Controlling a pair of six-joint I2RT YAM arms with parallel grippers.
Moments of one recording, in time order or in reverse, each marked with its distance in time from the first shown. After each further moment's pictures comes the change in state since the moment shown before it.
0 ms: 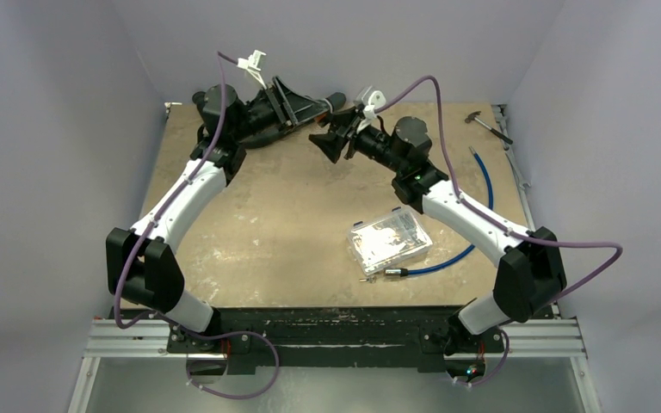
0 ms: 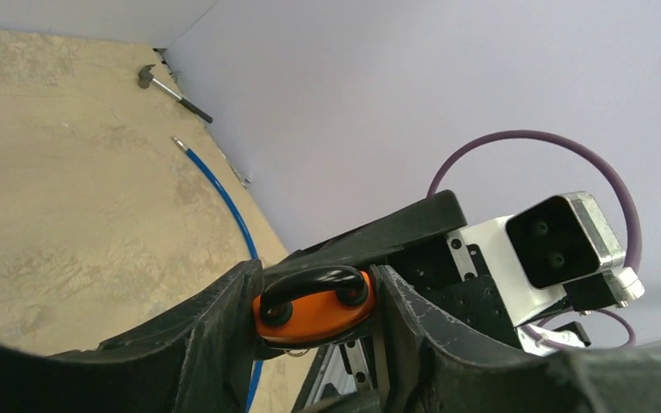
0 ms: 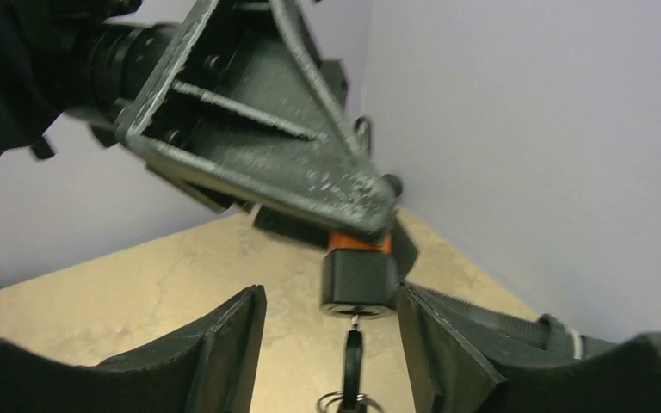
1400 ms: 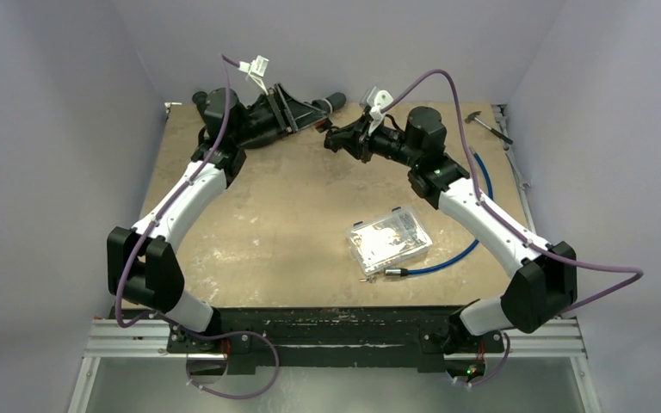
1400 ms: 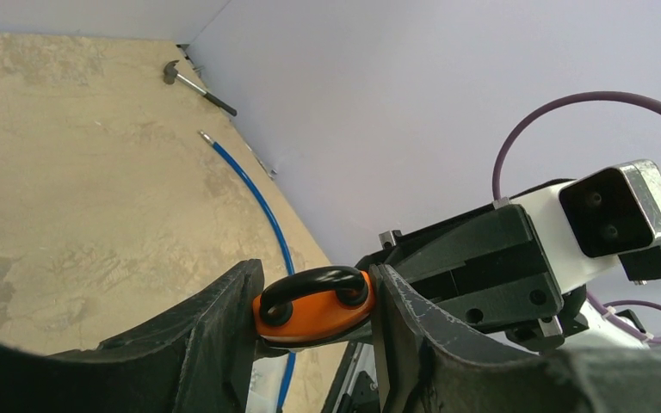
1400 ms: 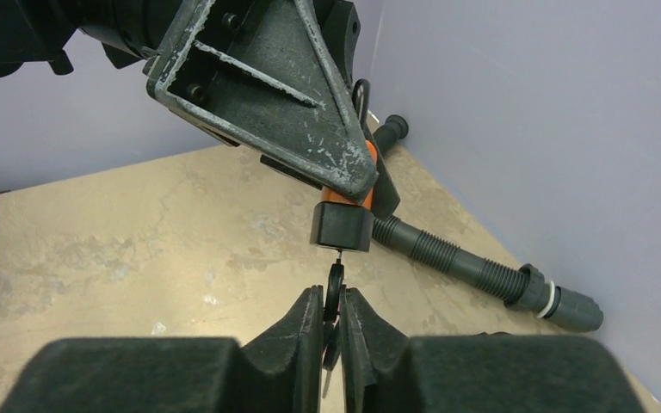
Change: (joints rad) left arm 0.007 0.000 -0.035 -0.002 0.025 0.105; right arm -0.080 -0.076 0.052 -0.336 -0.161 -0.148
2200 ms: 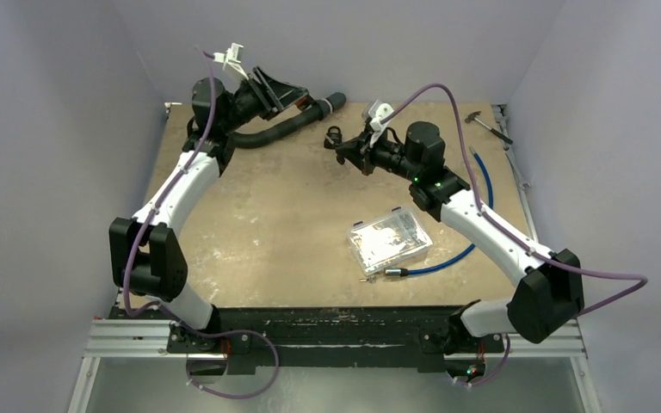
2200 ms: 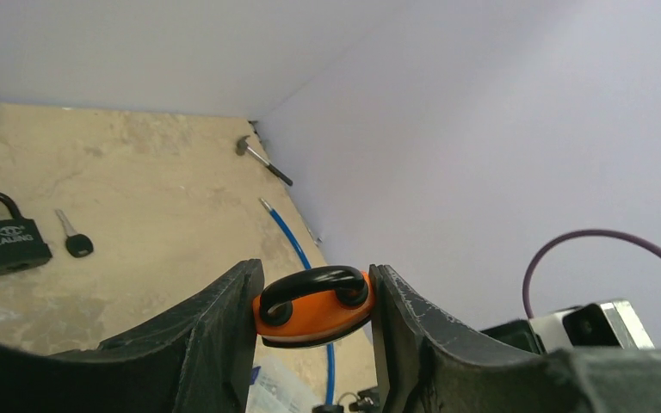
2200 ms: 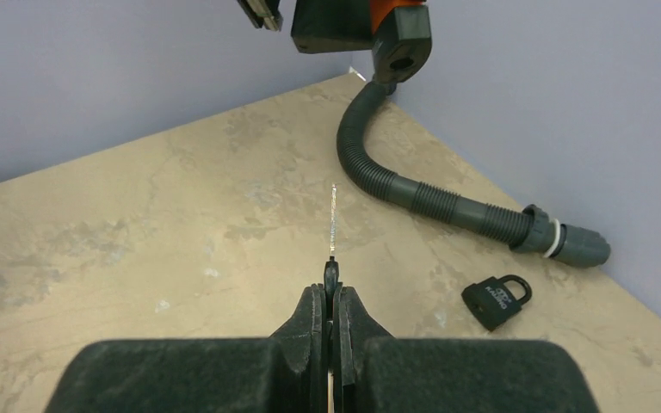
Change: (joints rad) left arm 0.081 0.068 0.071 0.006 -0.099 -0.018; right arm 0.018 -0.055 -0.116 0.003 0.107 0.023
